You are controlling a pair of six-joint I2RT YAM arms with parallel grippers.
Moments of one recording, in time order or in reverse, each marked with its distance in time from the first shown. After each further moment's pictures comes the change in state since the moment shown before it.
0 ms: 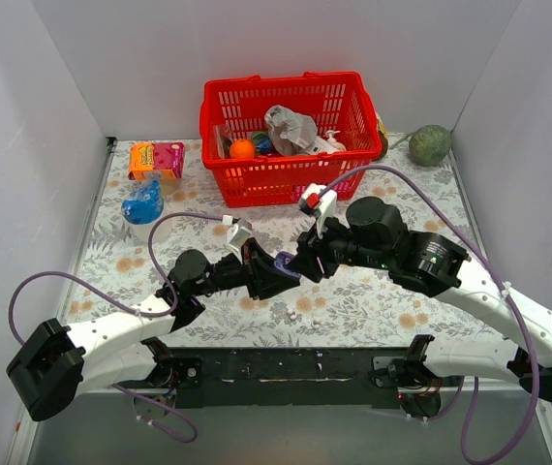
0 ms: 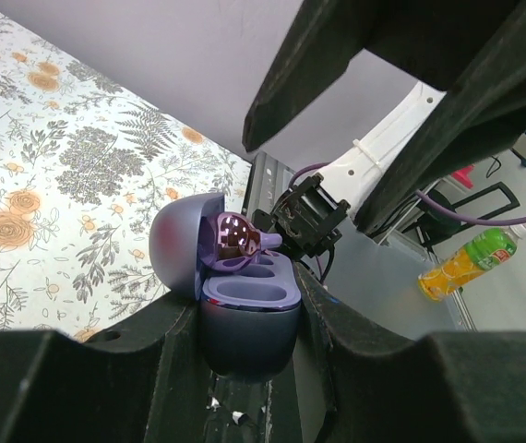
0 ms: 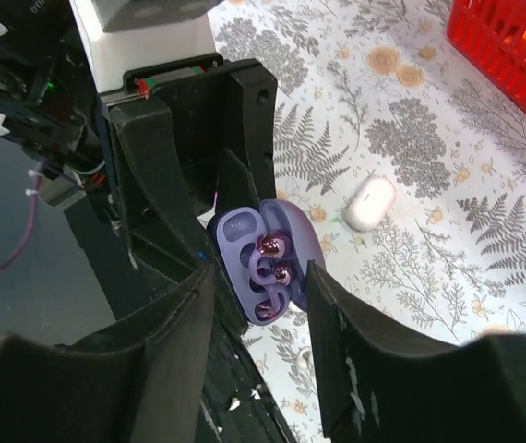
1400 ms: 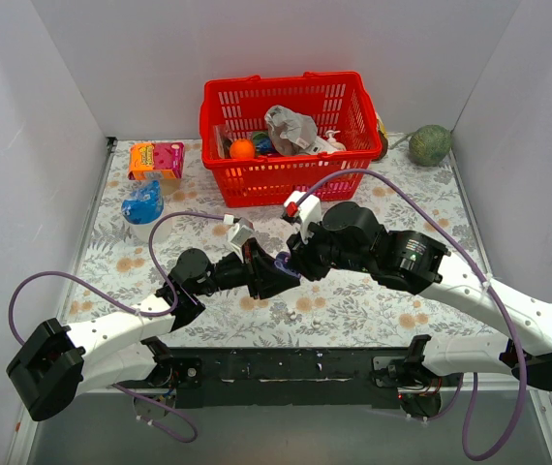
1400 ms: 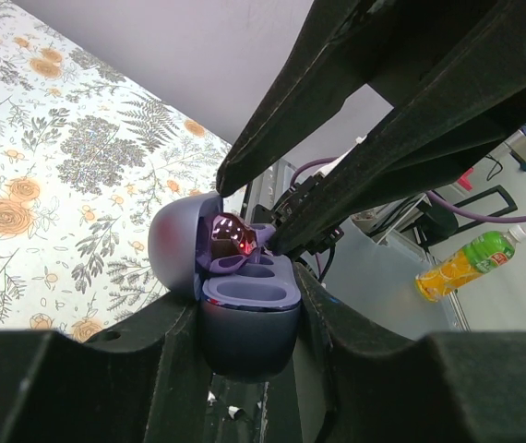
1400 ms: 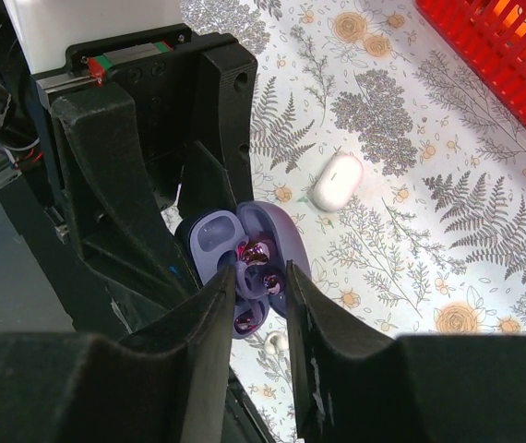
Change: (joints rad) left arm 0.000 0.009 0.015 -0.039 -0.007 -0.015; right arm 0.093 0.091 0.037 -0.074 0.167 -0.058
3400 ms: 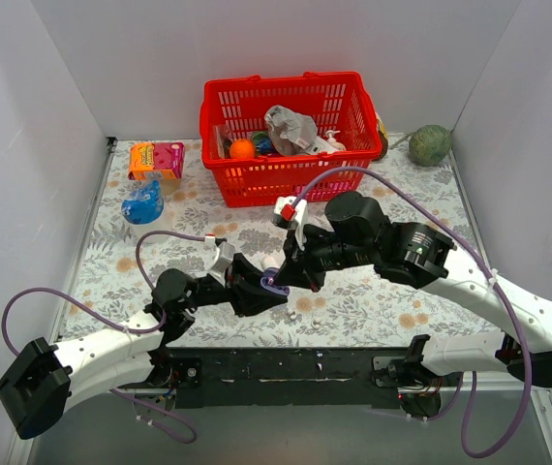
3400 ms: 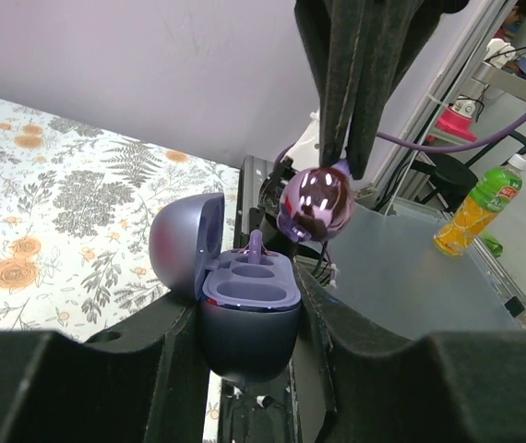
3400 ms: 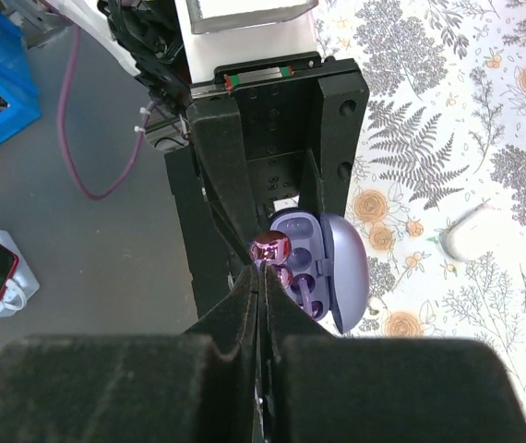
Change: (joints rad) left arm 0.000 -0.152 -0.149 0.154 0.098 0.146; right arm 0.002 0.038 0.126 -0.051 -0.377 0.002
